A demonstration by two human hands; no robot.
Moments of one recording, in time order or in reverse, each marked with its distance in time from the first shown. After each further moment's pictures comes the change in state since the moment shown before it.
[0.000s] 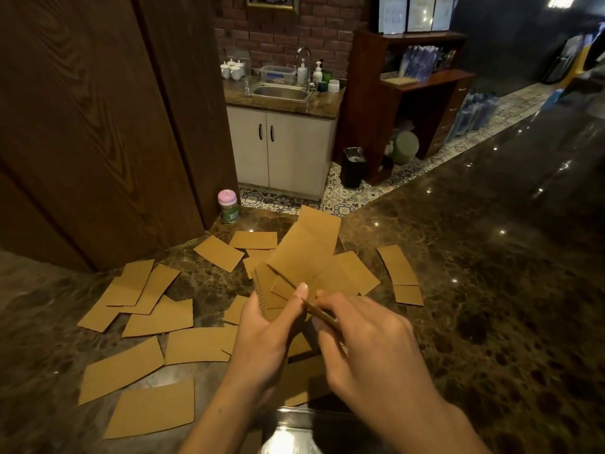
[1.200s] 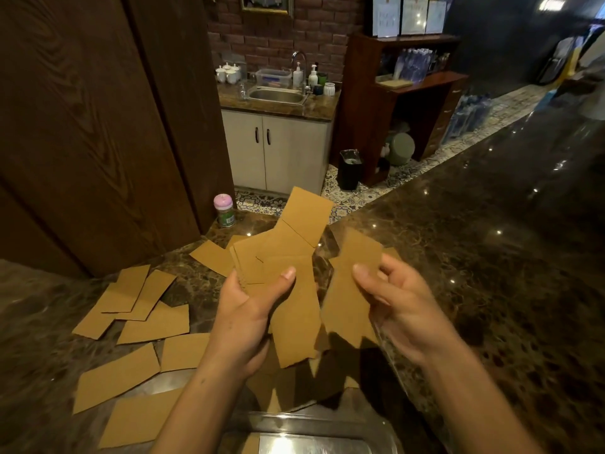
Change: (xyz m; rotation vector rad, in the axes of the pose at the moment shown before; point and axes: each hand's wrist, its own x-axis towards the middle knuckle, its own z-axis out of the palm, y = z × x) left_hand 0.020 0.029 -0.002 -0.116 -0.036 0.027; right_hand 0.036 0.058 -0.017 1.387 -0.167 0.603
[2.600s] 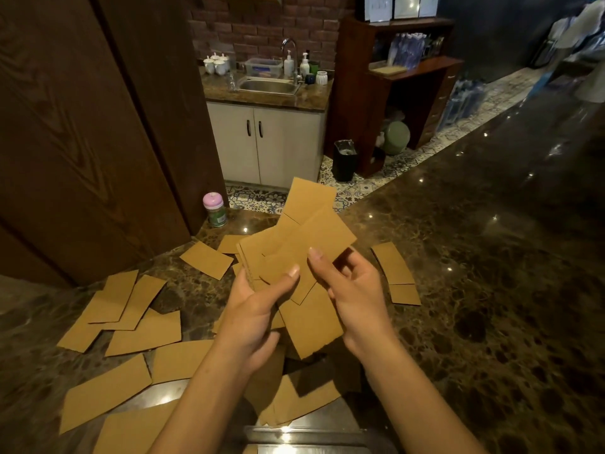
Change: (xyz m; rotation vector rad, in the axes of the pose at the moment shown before) left_hand 0.027 -0.015 0.007 -0.015 -0.053 -0.057; right_hand 0.050 0.041 0.032 0.119 0.313 -0.127
